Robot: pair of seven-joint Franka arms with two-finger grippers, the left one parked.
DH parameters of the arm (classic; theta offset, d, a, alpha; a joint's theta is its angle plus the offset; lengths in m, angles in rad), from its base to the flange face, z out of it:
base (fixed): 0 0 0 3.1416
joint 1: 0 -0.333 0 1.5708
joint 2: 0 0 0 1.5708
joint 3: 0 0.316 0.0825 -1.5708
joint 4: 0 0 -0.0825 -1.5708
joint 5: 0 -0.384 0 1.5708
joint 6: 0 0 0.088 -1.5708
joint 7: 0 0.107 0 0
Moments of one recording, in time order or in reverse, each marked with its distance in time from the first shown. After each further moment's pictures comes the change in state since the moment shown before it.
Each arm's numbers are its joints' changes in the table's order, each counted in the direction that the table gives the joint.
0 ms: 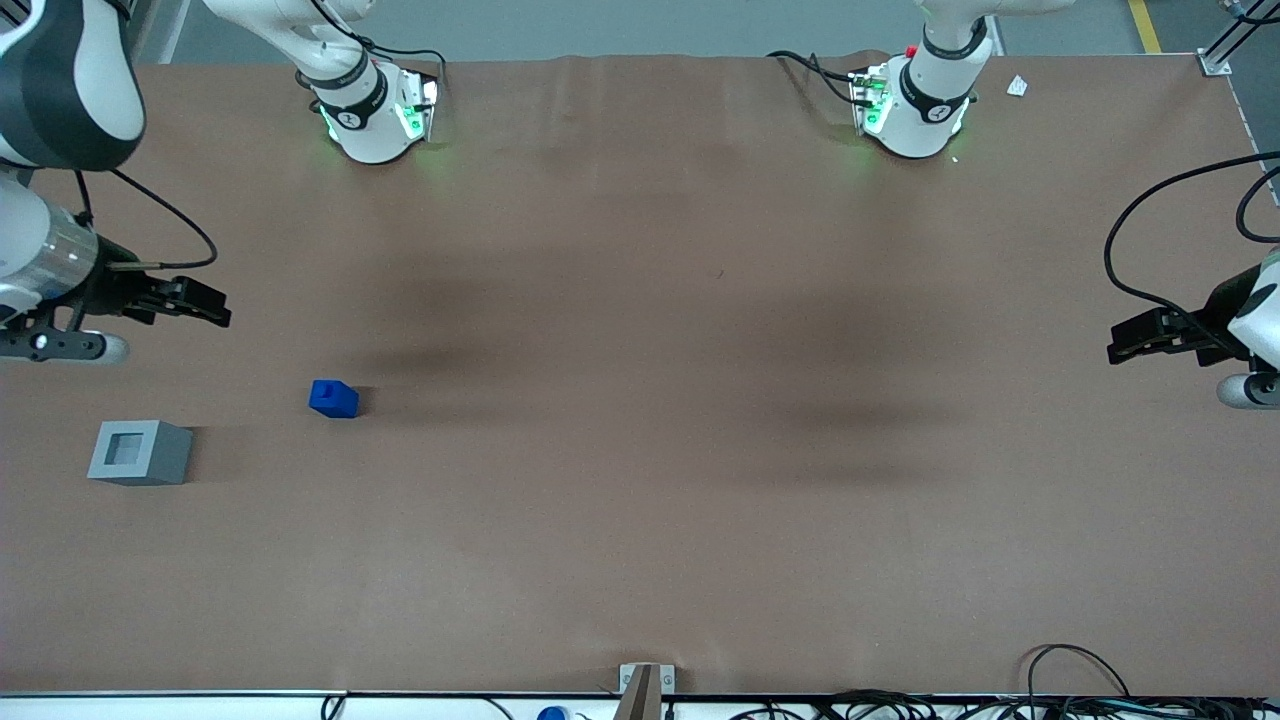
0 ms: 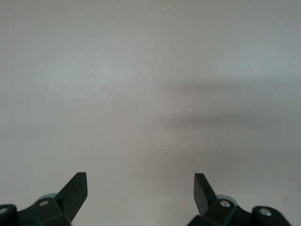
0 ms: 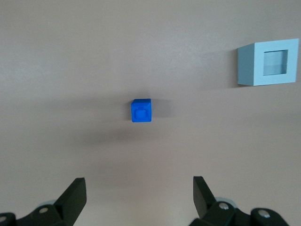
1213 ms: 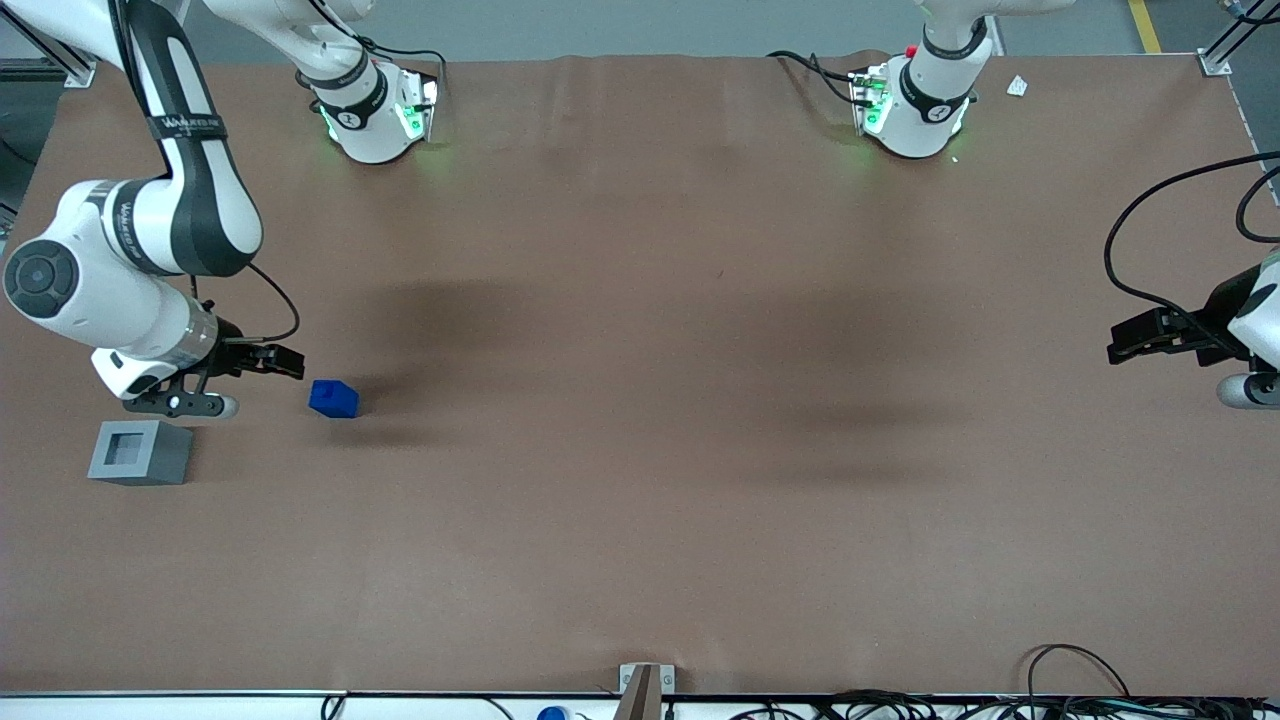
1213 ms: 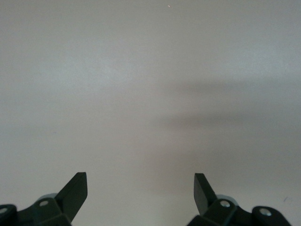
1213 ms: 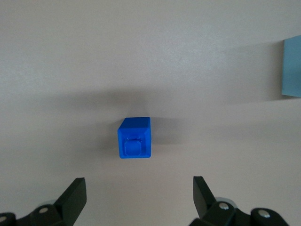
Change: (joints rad) arm 0.000 0.163 0.004 0.228 -0.001 -0.394 0.000
